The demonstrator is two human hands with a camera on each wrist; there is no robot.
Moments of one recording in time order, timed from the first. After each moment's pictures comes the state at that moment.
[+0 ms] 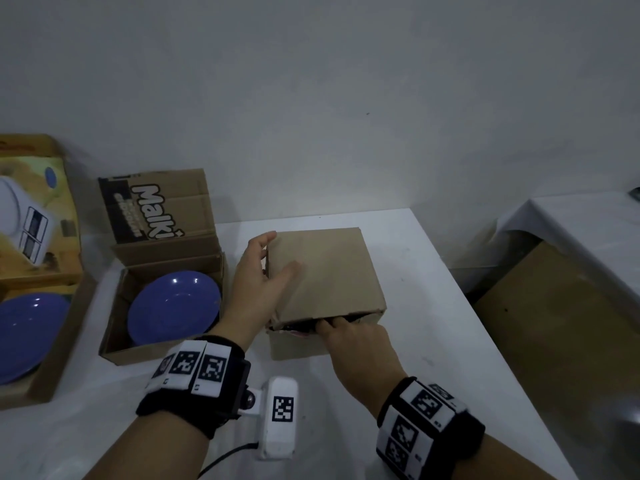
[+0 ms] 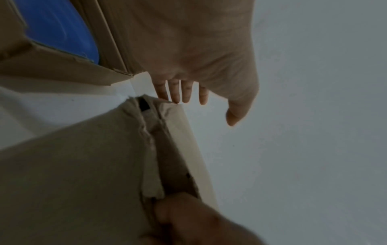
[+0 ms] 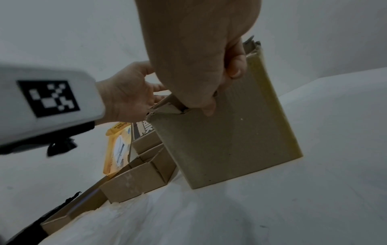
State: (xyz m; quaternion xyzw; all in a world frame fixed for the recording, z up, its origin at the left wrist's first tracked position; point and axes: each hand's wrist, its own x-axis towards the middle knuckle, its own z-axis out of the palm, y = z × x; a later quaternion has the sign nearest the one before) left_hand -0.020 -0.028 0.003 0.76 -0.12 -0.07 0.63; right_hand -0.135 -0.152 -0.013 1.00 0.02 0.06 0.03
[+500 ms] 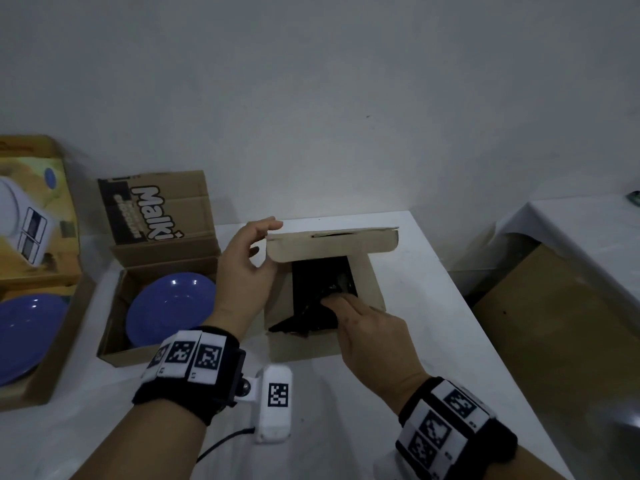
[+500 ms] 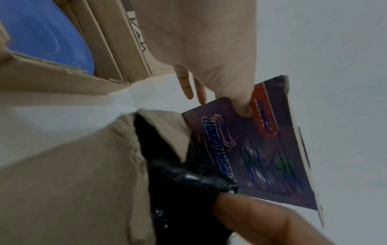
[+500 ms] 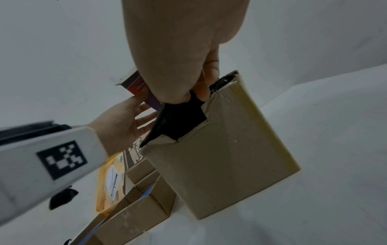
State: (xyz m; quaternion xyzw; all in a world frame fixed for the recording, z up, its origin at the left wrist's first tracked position) left_hand -0.006 -0.022 0.008 0.75 -0.20 0.09 0.63; right_hand -0.138 -0.174 -0.006 0.97 0.04 0.21 -0.11
